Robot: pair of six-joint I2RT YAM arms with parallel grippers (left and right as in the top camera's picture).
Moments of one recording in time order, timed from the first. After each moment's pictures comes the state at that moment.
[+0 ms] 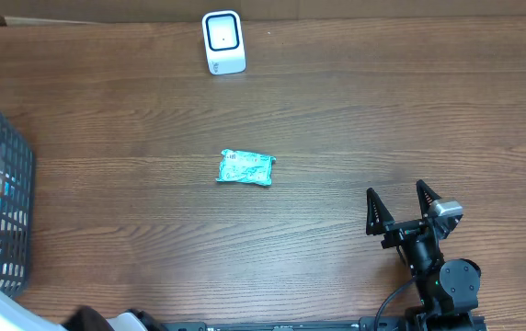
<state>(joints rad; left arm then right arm) 0.71 1.48 2.20 -1.66 0.27 -0.38 0.11 0.01 0.02 -0.02 -0.11 0.23</state>
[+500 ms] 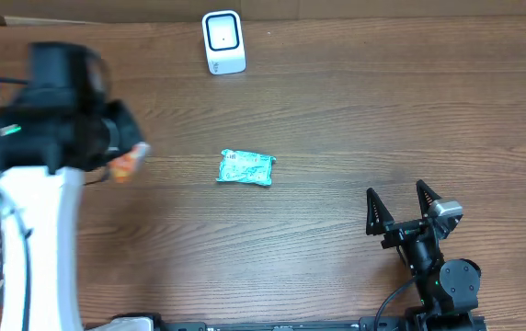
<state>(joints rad) -0.01 1.44 1.71 -1.40 0.00 -0.49 0.11 0.01 0.02 -0.02 -0.11 0.23</state>
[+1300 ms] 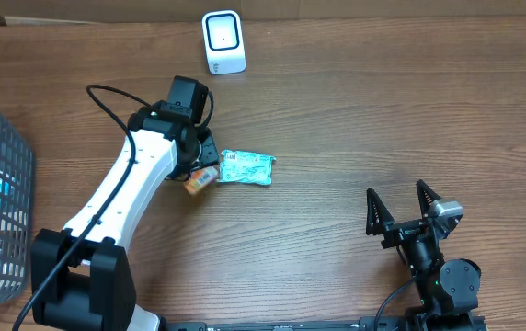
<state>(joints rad) -0.25 1.69 1.28 -0.93 -0.04 -0.57 0.11 0.01 0.02 -0.02 -0.11 0.23</state>
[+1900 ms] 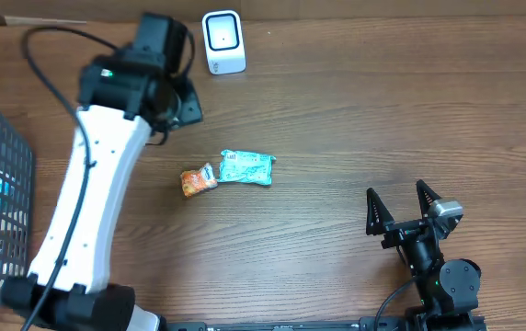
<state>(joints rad) -0.24 1.68 1.92 -1.40 -0.14 -0.54 0.11 0.01 0.02 -0.03 -0.11 0.23</state>
